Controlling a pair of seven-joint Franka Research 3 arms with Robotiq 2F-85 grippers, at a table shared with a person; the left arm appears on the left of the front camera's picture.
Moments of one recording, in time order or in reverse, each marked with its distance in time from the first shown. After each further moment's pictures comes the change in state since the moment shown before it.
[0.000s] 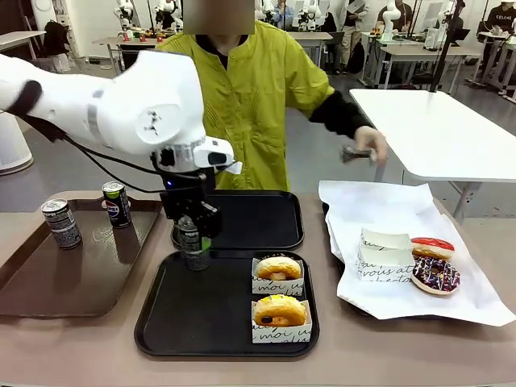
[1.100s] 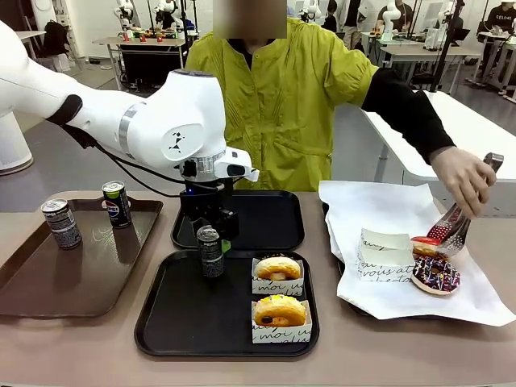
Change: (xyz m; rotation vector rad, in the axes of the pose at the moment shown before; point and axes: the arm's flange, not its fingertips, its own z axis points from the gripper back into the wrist) left arm 0.032 -0.009 -0.020 0.049 -0.033 -0.062; right arm 0.000 0.000 0.000 0.000 0.000 0.000
